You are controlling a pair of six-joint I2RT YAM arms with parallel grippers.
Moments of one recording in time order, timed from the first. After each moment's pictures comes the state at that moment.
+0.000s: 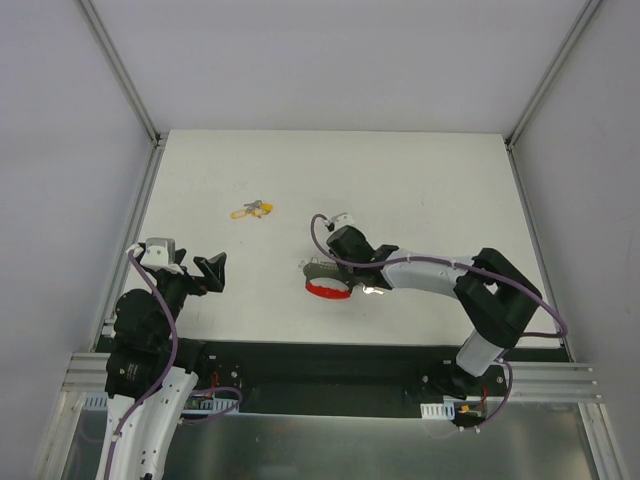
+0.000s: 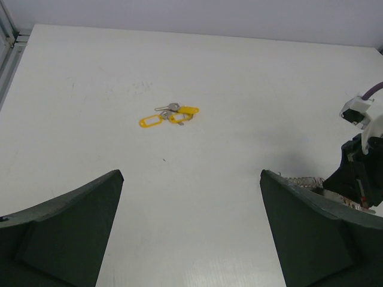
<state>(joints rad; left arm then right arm) -0.17 0.09 0.55 -0.52 0.03 -0.17 0.92 1.68 0.93 -0.20 0.34 0.31</state>
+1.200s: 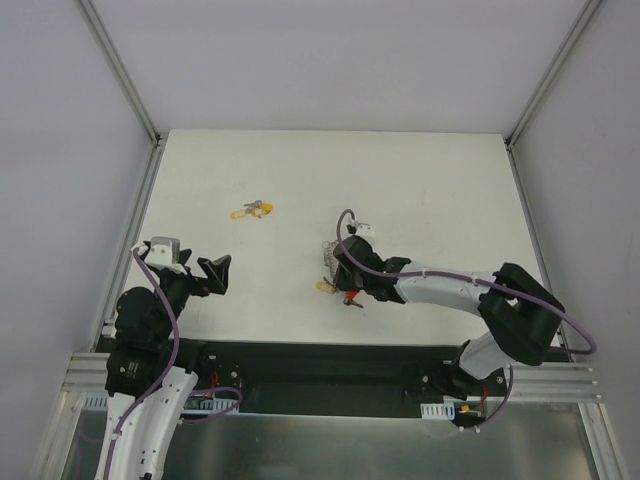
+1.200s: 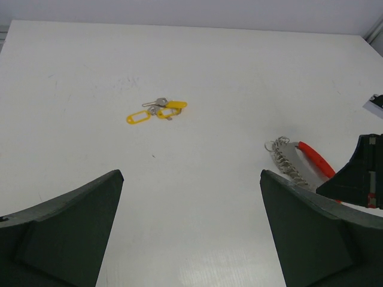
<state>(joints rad) -0.17 0.11 0.55 -0.52 0.08 -0.17 0.95 1.51 0.81 -0.17 0.25 0.87</state>
